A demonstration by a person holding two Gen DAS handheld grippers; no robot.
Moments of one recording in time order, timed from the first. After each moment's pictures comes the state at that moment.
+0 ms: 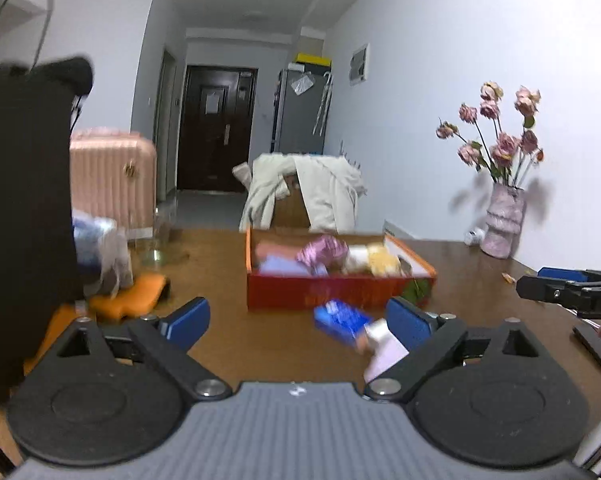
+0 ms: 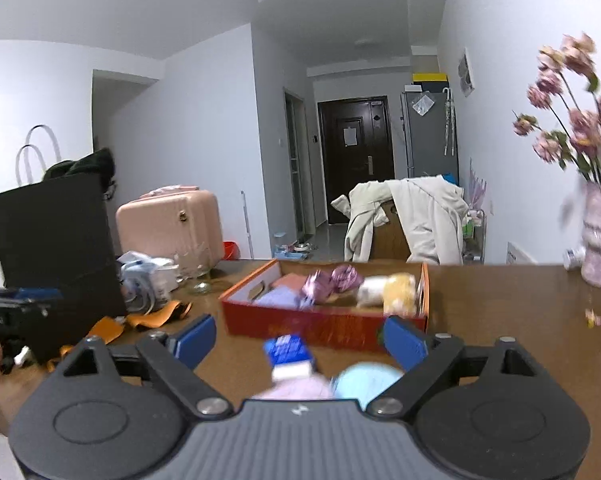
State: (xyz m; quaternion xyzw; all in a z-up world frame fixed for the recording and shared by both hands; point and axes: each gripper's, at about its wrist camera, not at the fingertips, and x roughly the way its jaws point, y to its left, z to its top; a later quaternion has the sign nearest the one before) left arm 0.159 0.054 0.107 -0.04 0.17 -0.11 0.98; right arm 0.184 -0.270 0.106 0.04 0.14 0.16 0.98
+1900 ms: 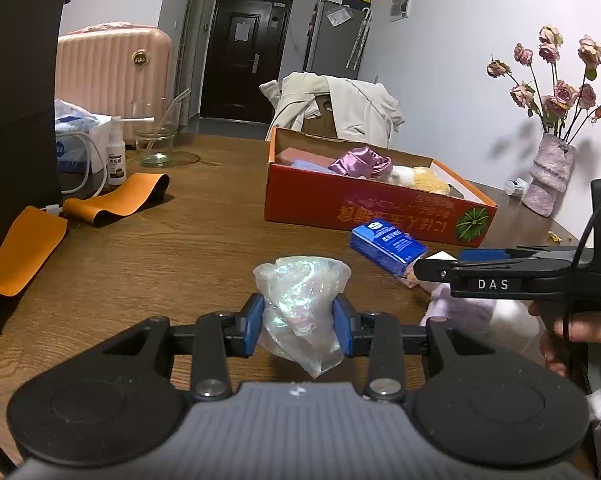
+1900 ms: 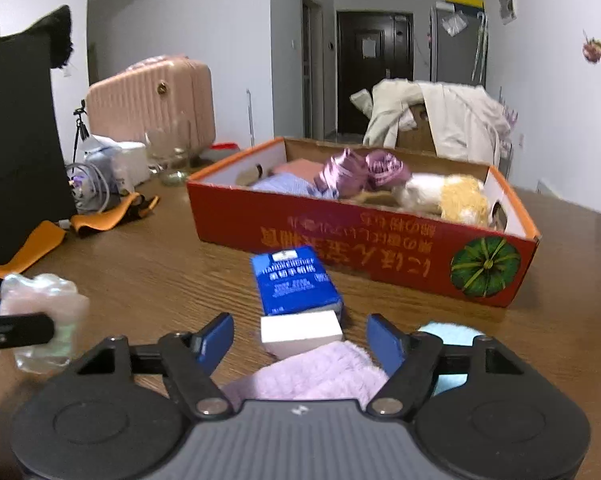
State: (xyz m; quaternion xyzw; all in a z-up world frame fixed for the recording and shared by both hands) left arm 0.254 0.051 0.024 -0.06 0.27 -0.08 0.96; right arm 0.353 -0.191 0.008 -0.02 0.29 0.17 0.94
